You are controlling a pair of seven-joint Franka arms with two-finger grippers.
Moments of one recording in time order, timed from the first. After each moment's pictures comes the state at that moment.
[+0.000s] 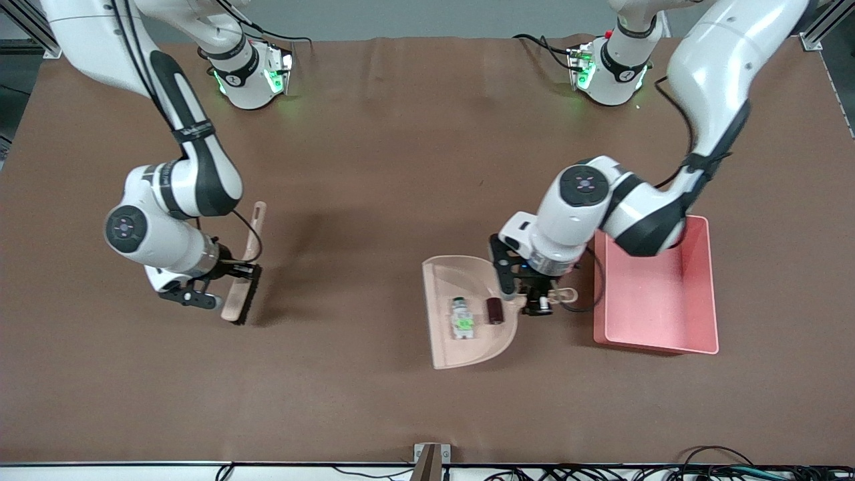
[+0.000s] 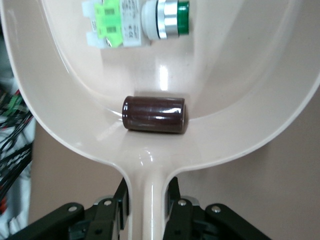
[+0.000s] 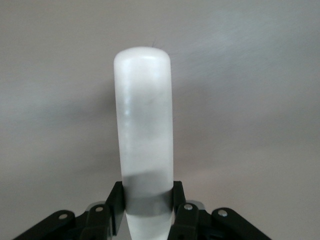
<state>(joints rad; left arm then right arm) 0.21 0.67 -0.82 -1.60 0.70 2.27 0.61 0.11 0.39 -0.01 -1.97 0.11 2.31 0.24</state>
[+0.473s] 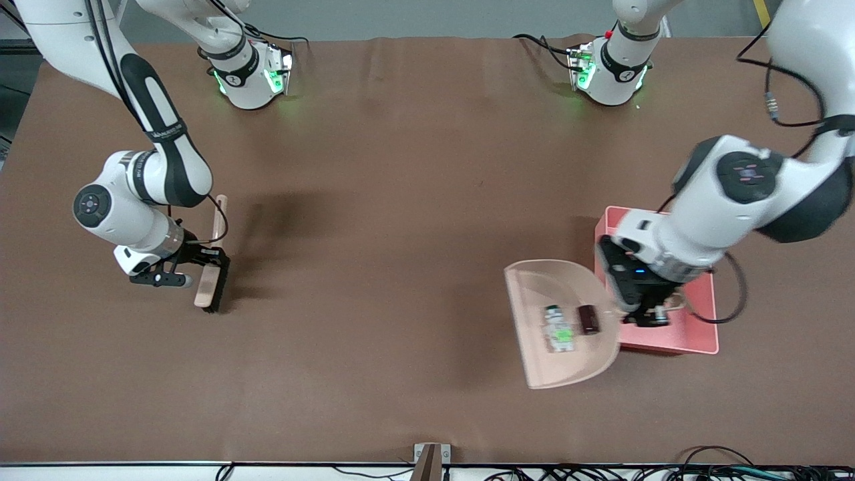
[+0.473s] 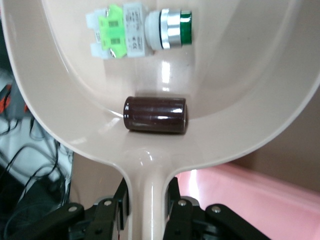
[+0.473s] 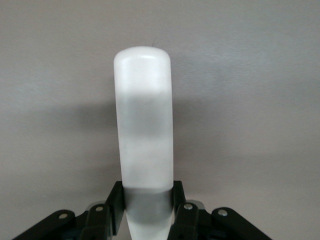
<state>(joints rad) 0.67 0.63 -1.11 -1.60 0.70 2.12 0.85 -0.02 0.34 -0.01 -2.17 0.11 2.48 -0.05</state>
